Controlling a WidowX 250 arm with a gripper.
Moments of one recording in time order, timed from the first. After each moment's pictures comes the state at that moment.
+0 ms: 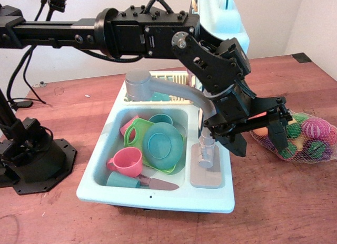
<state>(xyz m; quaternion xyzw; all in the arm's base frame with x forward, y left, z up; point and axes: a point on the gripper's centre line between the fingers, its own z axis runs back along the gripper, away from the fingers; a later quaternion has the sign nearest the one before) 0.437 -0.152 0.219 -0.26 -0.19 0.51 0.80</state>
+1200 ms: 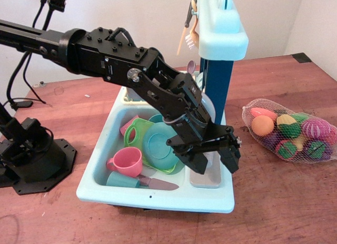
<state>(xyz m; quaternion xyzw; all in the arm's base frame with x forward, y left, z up) 0.386 -0.145 0.180 -0.24 -0.18 0.50 0.81</state>
